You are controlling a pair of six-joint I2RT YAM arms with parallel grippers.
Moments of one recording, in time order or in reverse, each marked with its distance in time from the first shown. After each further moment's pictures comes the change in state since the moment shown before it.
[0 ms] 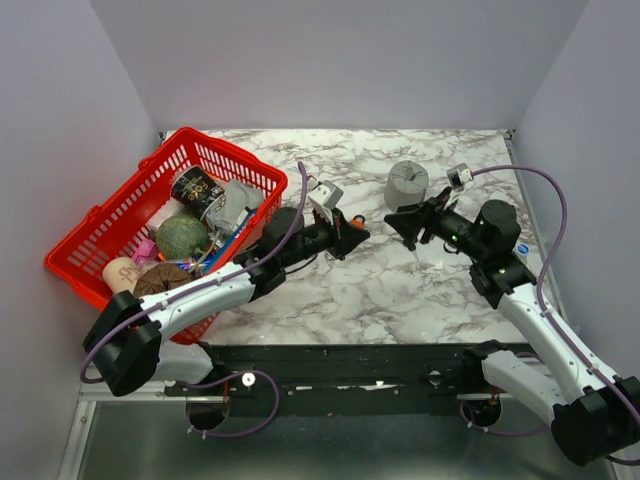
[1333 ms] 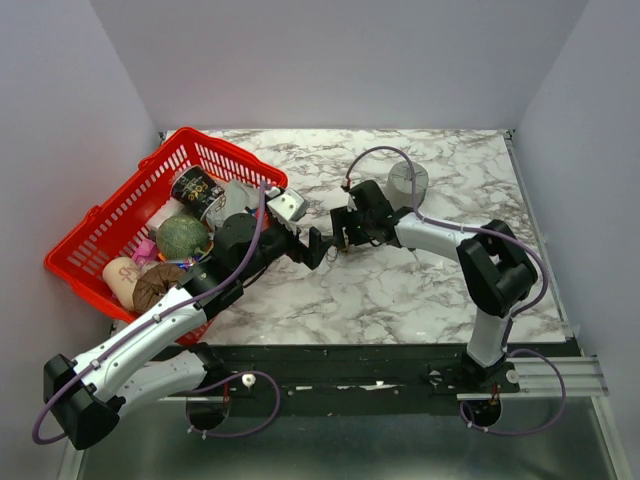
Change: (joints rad) left arm 0.064 -0.372 0.000 -0.431 -0.167 0.391; right arm 0.322 0.935 0.476 -0.335 0.493 -0.109
